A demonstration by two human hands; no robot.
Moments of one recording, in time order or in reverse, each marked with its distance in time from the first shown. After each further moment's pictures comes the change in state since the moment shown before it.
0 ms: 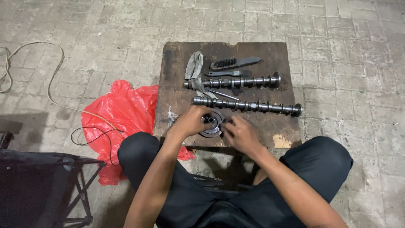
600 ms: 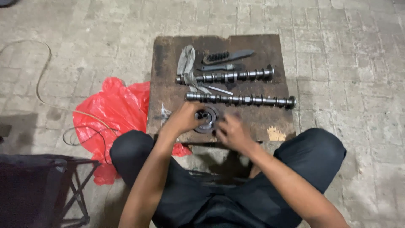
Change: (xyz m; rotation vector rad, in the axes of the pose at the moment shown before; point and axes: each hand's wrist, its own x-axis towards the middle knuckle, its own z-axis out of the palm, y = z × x) left_hand -0.004 0.013 -0.006 -0.041 -0.009 0.002; right_hand -0.008 -0.010 0.007 0.070 0.113 -0.037
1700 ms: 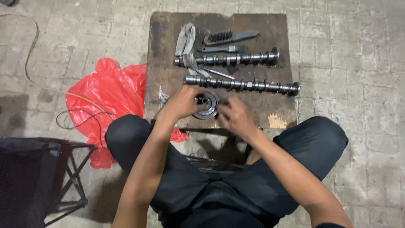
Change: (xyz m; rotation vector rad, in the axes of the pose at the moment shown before) left_hand -0.001 0.003 -0.004 0.003 0.010 -0.004; right_hand -0.007 0.025 0.011 -0.057 0.055 -0.065
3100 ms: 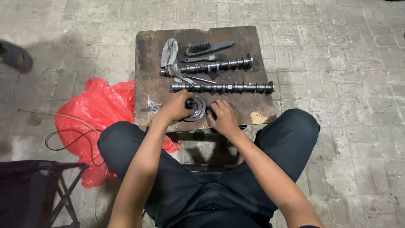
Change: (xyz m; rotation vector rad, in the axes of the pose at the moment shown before) left_hand 0.017 -0.014 0.024 0.100 -0.078 -0.037; right_hand -0.004 -0.020 -0.009 -0.121 -0.038 0.265
